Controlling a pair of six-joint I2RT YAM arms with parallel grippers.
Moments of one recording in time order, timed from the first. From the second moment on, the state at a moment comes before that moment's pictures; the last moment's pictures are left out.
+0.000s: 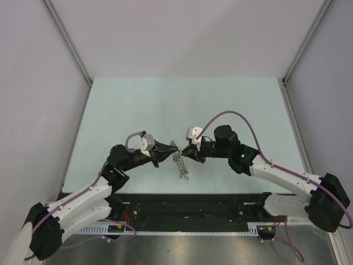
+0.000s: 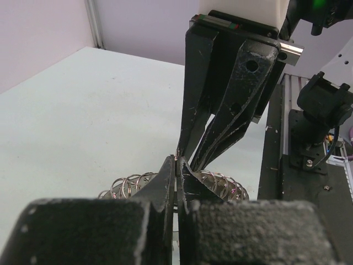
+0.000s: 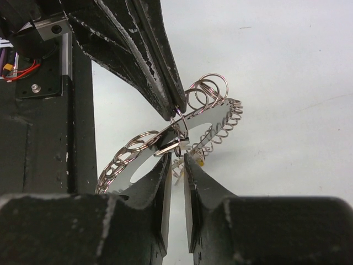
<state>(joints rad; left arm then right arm) -0.66 0.82 0.34 0.61 0.54 -0.11 0.84 1.16 0.75 0.08 -0.50 -0.25</state>
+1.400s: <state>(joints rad) -0.67 0.82 0.32 0.68 0.55 -0.13 0.84 1.12 0.73 0.16 -0.51 -0.22</state>
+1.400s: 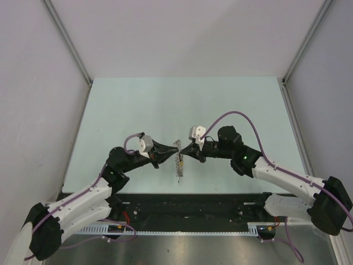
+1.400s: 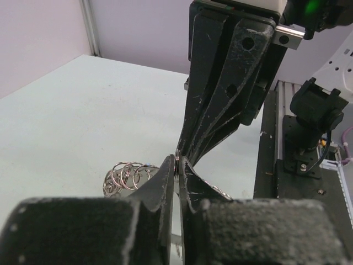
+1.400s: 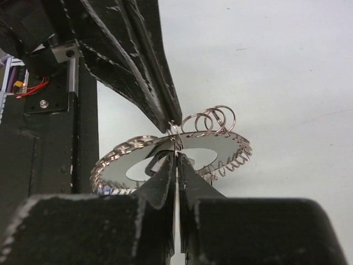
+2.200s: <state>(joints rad) -0.67 1.04 0.81 -0.23 0.69 0.37 0.83 1.10 0.73 0.01 -0.48 -0.33</state>
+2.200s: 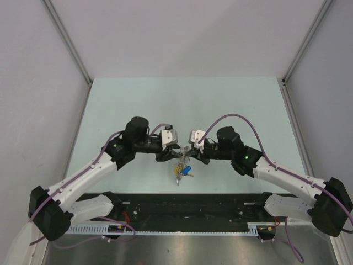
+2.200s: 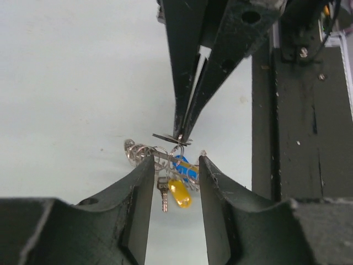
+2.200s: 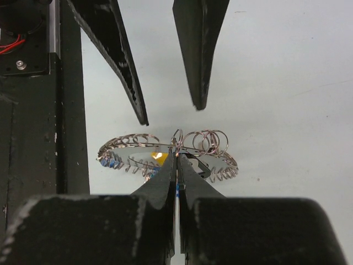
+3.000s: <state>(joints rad) -0.67 1.28 0.97 -0.48 0.81 0.61 0.84 1.10 0.73 0.00 -0.49 -0.35</state>
